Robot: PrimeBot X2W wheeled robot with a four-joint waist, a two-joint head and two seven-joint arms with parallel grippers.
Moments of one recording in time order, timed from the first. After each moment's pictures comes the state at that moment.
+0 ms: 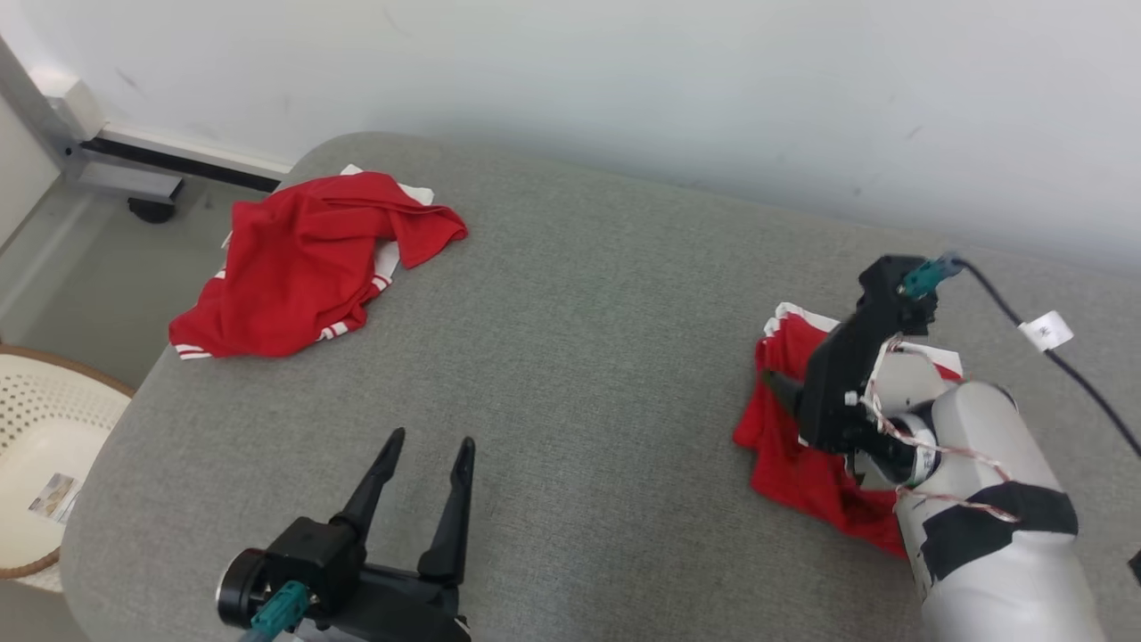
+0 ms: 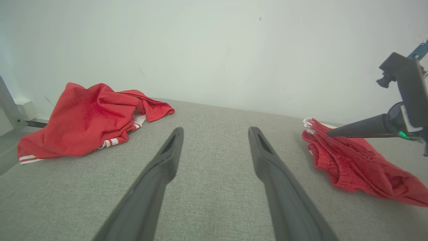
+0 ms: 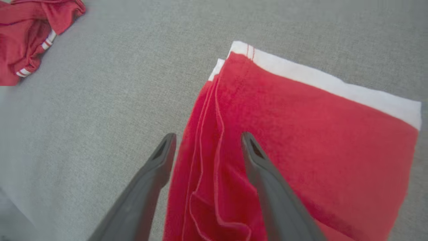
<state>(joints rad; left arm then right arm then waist) -0.20 0.24 -0.47 0.13 -0.48 0.07 -0.22 -0.66 -0.05 -0.03 0.63 0.23 0.13 0.77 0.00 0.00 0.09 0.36</state>
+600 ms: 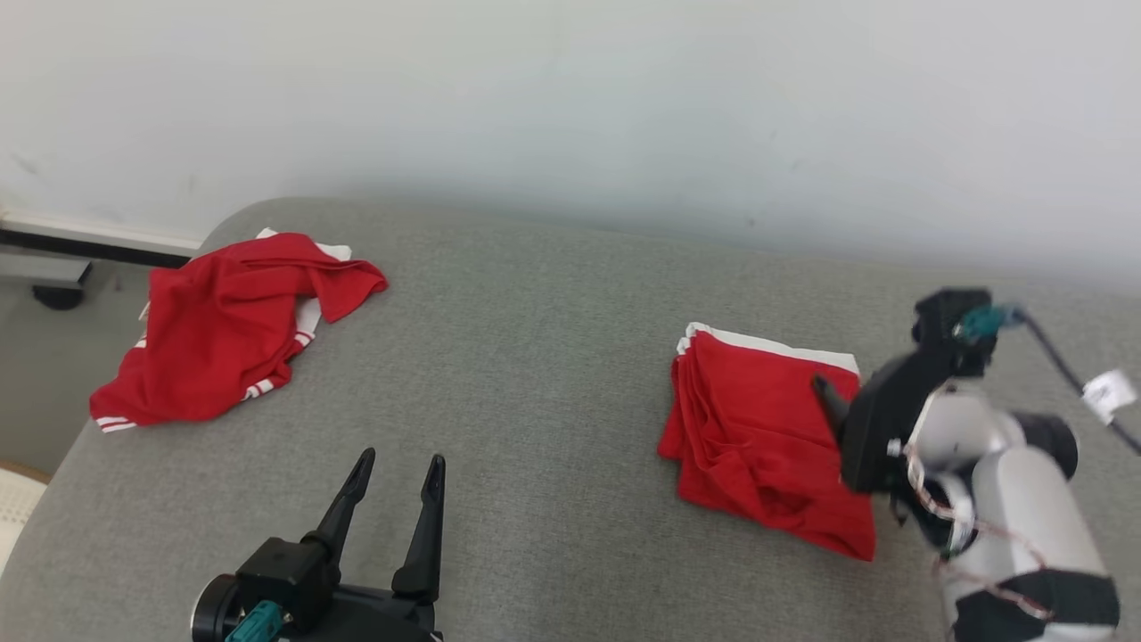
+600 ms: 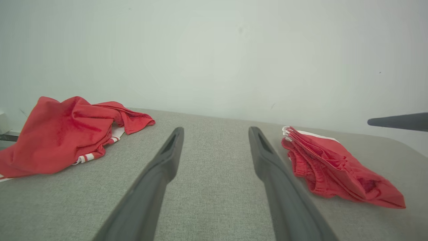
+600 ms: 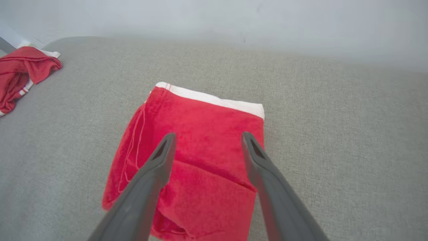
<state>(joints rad) -0.16 0.27 -0.44 0.11 -0.50 0.09 -0.22 -0.50 -0.06 -0.08 0.34 0.16 0.13 0.71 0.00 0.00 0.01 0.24</state>
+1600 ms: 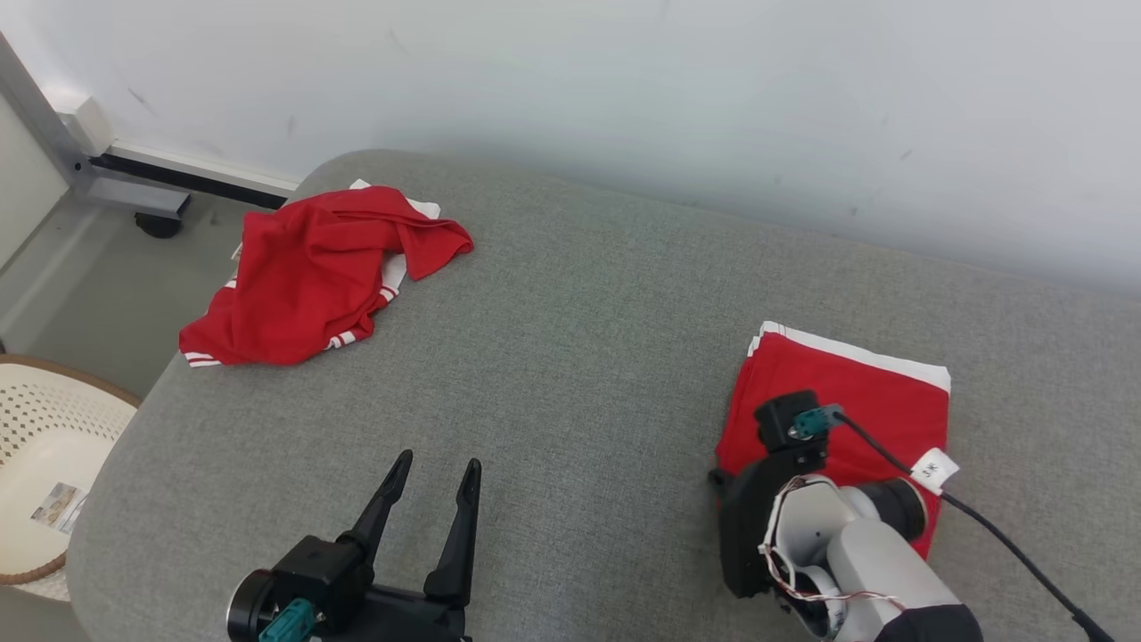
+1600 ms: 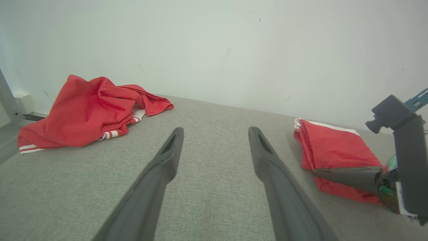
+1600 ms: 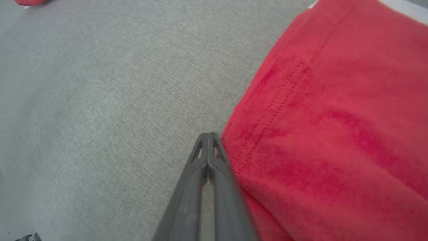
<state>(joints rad) -0.18 0.25 -0.49 0.14 -0.50 0.07 -0.23 -0.47 -0.05 0.25 0.64 0.23 0.13 0.44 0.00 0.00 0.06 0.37</state>
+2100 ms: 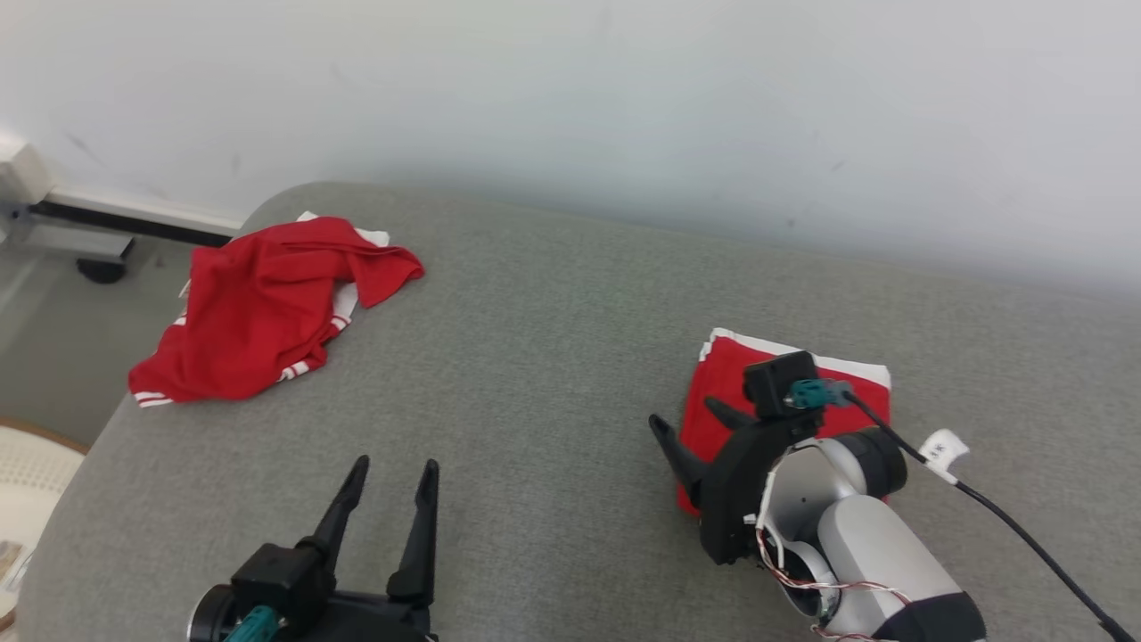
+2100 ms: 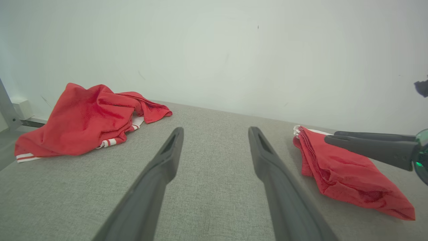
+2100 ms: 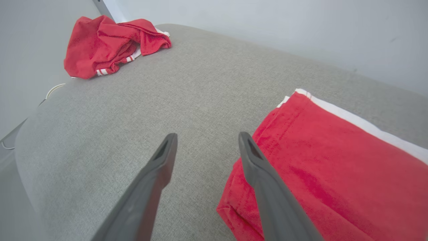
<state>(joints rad) -0.16 0.27 -0.45 0.14 -0.53 0.10 -0.24 -0.46 -0.05 0.33 0.47 0.29 0.13 0.37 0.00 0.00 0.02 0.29</state>
